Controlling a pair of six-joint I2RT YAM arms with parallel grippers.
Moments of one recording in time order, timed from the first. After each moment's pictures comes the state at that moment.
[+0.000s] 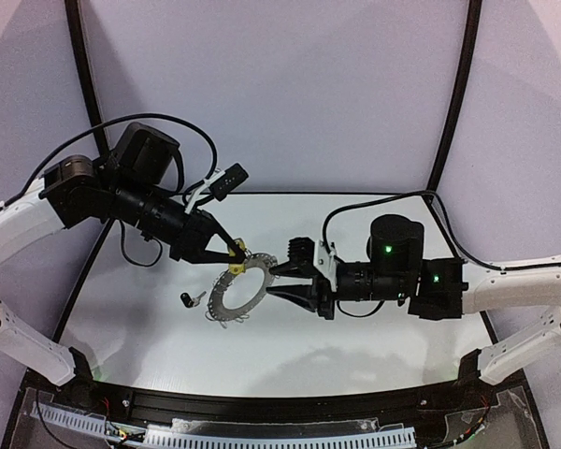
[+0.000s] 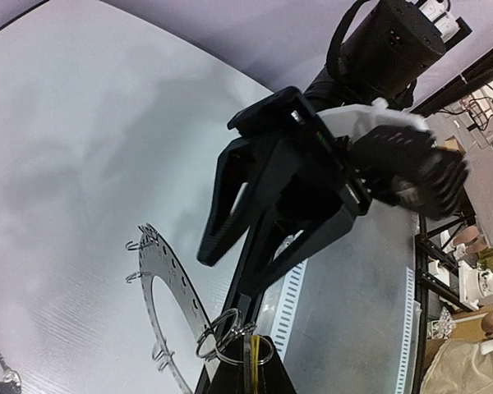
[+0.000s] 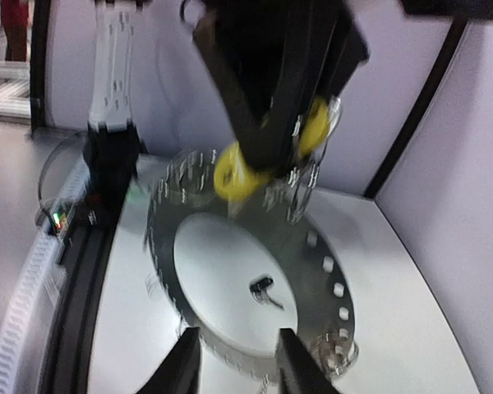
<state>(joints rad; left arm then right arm) -0.93 1.34 1.50 -0.84 0.55 -0.15 1.16 1.25 0.83 0.23 -0.21 -0.38</state>
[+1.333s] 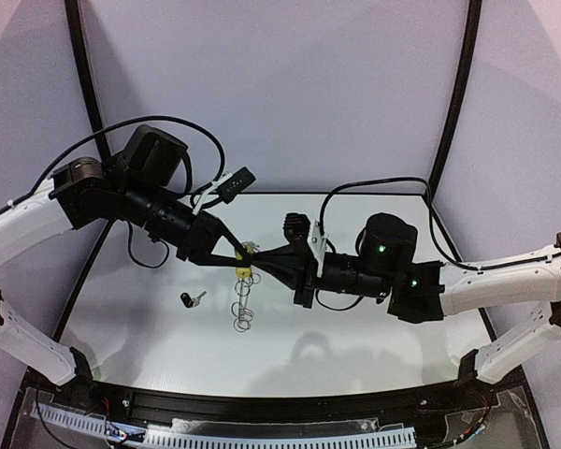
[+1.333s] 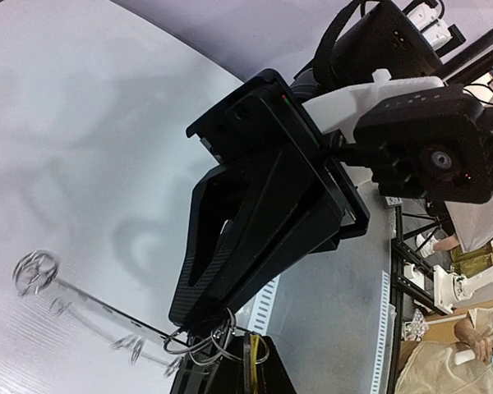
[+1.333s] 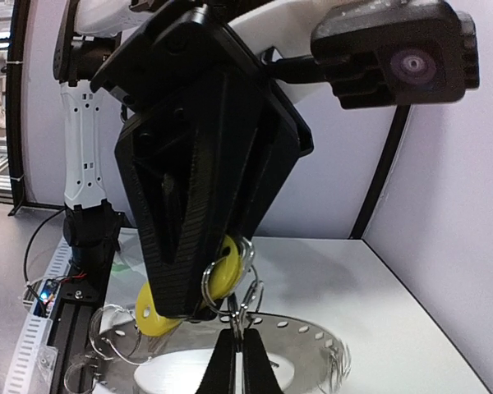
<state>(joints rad) -0.93 1.37 1.49 -0.80 0.61 -0.22 1.17 1.37 0.83 0.57 -0.20 -0.22</state>
